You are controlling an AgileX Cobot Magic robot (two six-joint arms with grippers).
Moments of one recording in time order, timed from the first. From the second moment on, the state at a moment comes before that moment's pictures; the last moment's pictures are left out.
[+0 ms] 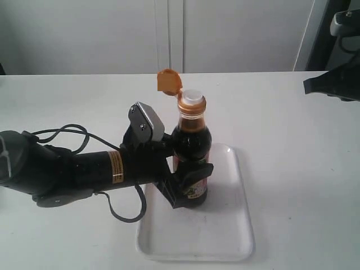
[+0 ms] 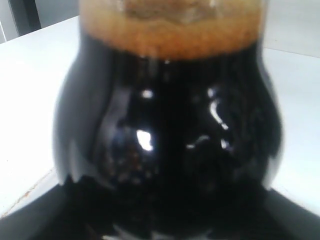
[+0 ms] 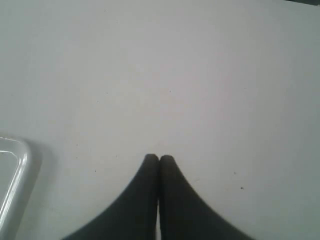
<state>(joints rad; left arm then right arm) -0.65 1.91 -0.78 0.71 -0.95 -0.37 0.00 1.43 -0.99 0.15 0.41 -0.26</state>
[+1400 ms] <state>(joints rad) -0.65 1.77 -0.79 0.63 -1.02 -0.32 0.00 1.43 -0.99 0.16 0.41 -0.26</state>
